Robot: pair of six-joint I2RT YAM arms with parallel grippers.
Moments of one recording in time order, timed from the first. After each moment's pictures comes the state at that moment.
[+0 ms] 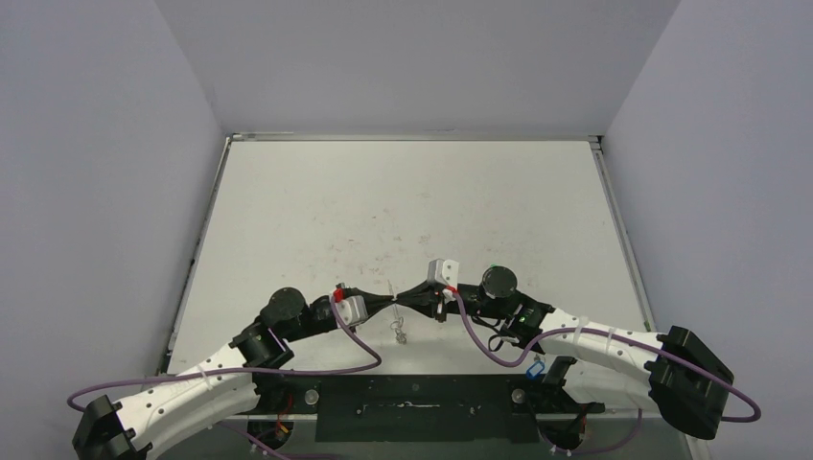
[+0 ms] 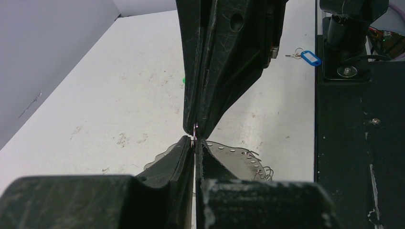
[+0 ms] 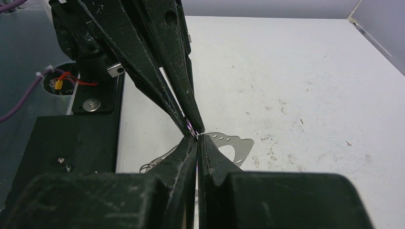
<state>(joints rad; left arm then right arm) -0.88 0.61 0.27 0.32 0.38 0.25 0.94 1.08 0.43 0.60 -0.50 -0.12</state>
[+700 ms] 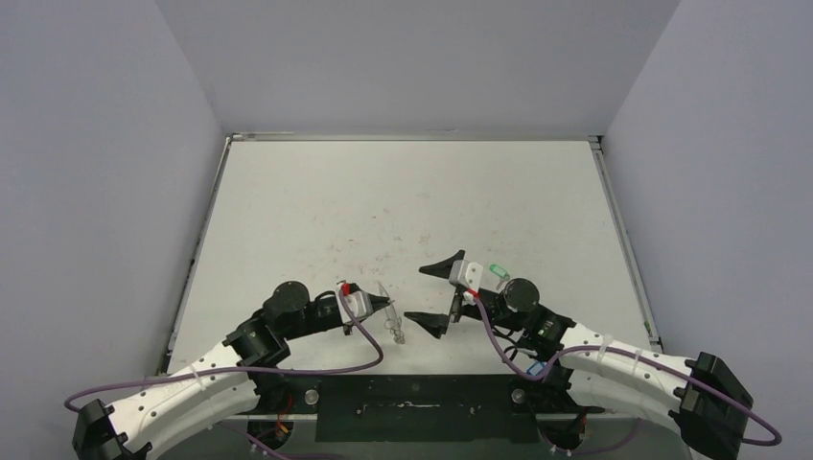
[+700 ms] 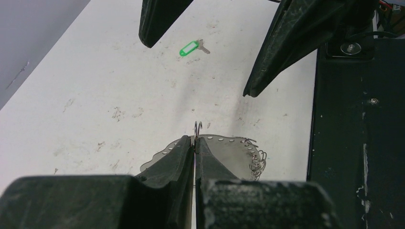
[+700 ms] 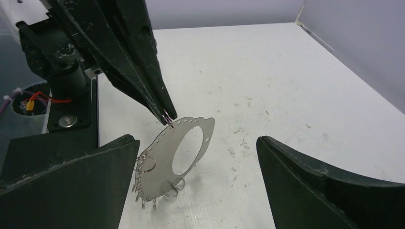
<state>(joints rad) -0.88 0.59 0.36 0.08 0.34 0.27 0.94 0.89 0.36 0.56 -0.35 -0.12</state>
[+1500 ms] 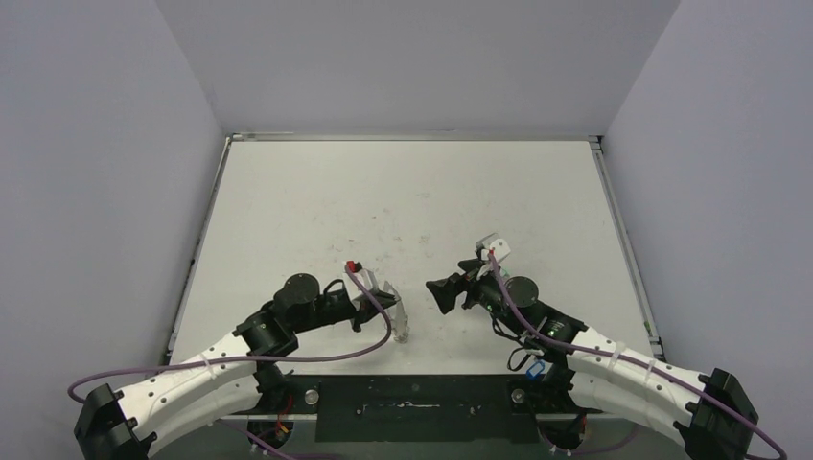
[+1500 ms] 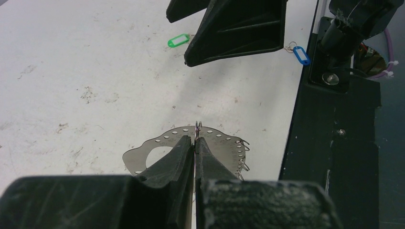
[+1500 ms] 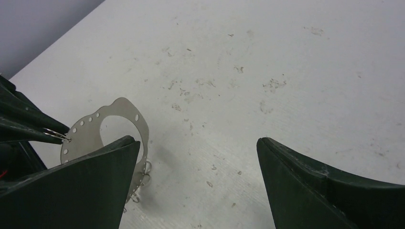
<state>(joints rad) -0.88 0.71 0.40 0.12 0.31 0.04 0.89 0.79 0.35 0.28 0.13 0.27</state>
